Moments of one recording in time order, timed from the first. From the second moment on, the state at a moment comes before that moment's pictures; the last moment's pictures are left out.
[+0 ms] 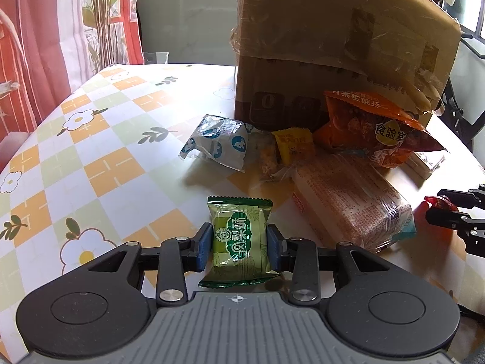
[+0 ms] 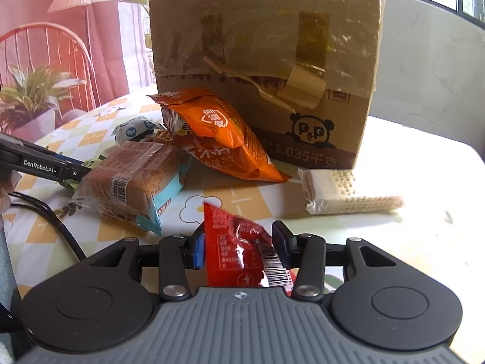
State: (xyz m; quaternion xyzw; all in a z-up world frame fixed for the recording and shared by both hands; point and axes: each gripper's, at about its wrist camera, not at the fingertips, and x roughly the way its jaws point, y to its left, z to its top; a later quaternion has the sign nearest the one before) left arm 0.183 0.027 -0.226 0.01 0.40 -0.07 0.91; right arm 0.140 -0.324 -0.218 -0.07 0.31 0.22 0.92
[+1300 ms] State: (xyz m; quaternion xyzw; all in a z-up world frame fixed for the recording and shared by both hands) left arm 0.210 0.011 -0.068 0.04 0.20 -0.12 0.97; right arm 0.166 -0.344 -0.056 0.03 0.14 0.25 0.96
